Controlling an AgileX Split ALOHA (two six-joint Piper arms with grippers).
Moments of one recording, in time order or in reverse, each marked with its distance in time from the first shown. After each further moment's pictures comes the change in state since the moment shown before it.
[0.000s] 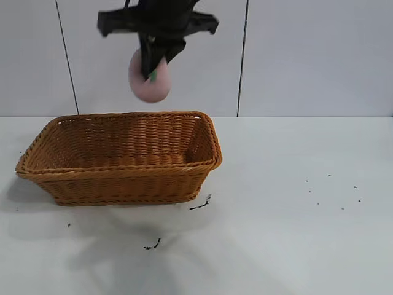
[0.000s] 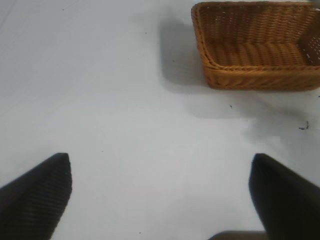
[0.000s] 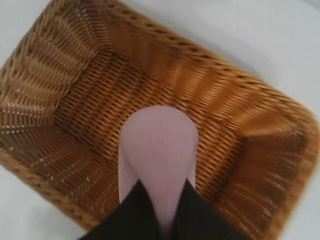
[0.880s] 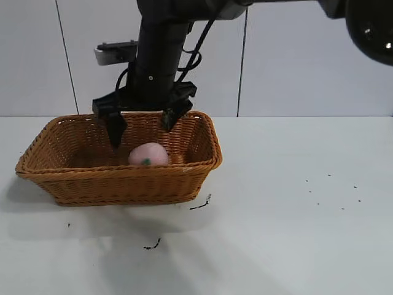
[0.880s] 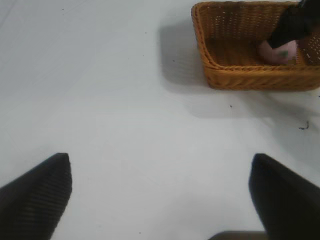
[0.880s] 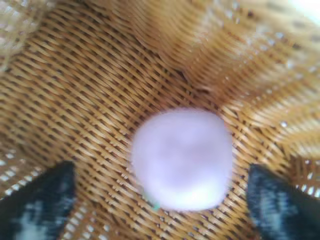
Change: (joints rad) left arm 0.000 0.000 0.000 0.000 0.000 0.000; right arm -0.056 -0.193 0.000 0.012 0.113 -0.039
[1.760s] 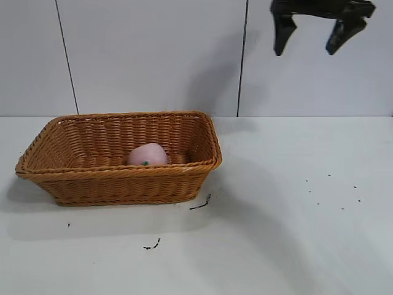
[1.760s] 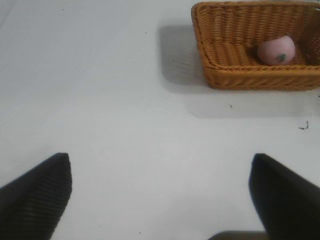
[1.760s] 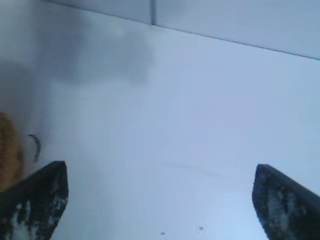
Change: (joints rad) left arm 0.000 0.000 0.000 0.000 0.000 0.000; right arm -0.584 -0.072 -0.002 0.009 0.097 -0.002
